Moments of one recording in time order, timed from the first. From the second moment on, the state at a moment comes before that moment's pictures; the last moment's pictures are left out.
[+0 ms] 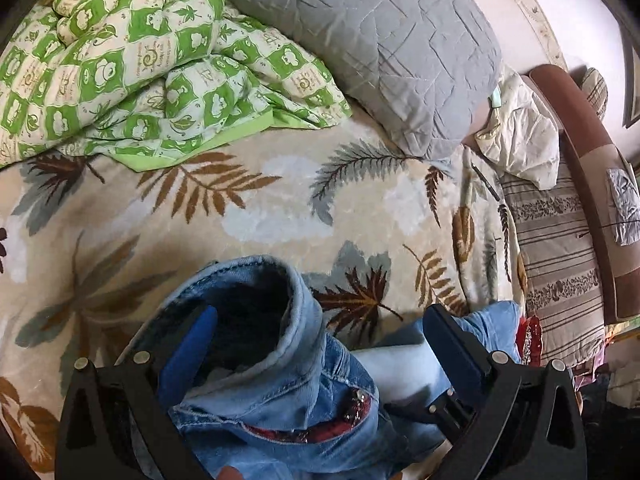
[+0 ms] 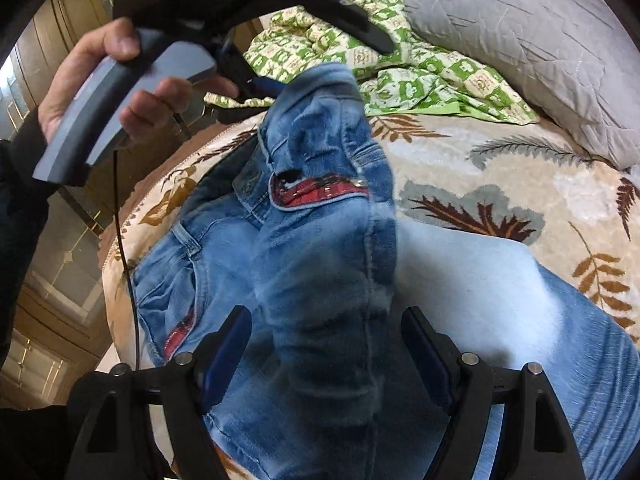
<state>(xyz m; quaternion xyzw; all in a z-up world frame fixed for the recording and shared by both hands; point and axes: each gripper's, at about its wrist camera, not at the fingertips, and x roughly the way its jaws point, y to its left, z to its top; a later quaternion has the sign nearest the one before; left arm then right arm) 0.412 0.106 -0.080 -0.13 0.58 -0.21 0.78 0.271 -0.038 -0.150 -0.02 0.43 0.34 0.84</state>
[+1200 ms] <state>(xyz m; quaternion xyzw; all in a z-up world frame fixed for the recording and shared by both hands) 0.166 0.248 -0.160 -0.25 0.50 -0.14 0.82 0.154 0.009 -0.181 -0.19 0.34 0.36 0.85</state>
